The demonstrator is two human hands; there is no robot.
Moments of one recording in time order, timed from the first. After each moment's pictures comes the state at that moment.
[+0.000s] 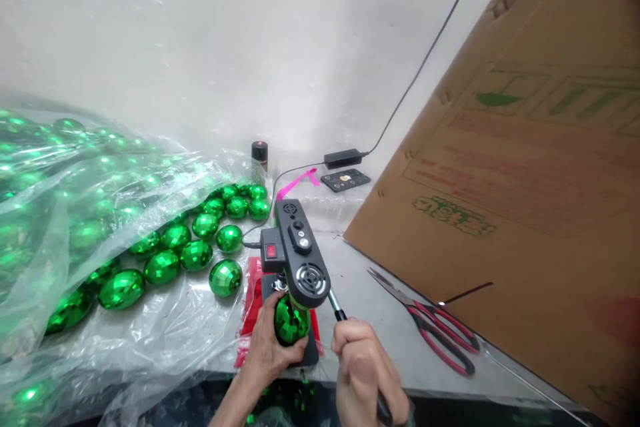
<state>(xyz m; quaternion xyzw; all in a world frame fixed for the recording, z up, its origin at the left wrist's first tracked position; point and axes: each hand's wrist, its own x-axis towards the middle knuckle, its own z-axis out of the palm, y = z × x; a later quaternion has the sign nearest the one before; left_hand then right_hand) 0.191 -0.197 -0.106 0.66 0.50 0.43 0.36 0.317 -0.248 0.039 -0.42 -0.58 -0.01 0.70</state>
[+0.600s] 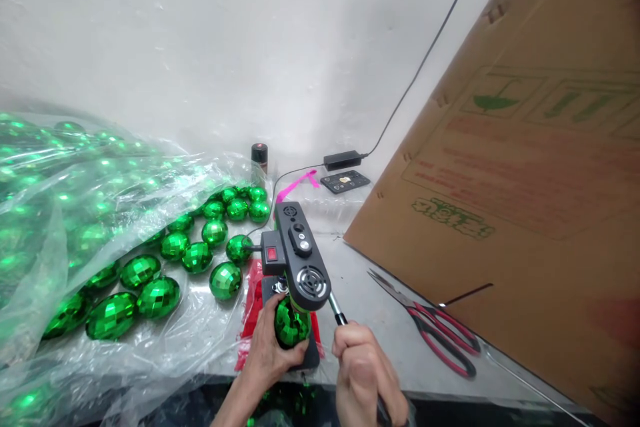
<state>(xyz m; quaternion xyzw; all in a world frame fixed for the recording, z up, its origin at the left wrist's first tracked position) 0.191 -0.195 -0.103 0.66 0.50 0.43 0.36 0.317 -0.248 0.043 -0.43 -0.58 -0.03 0.69</state>
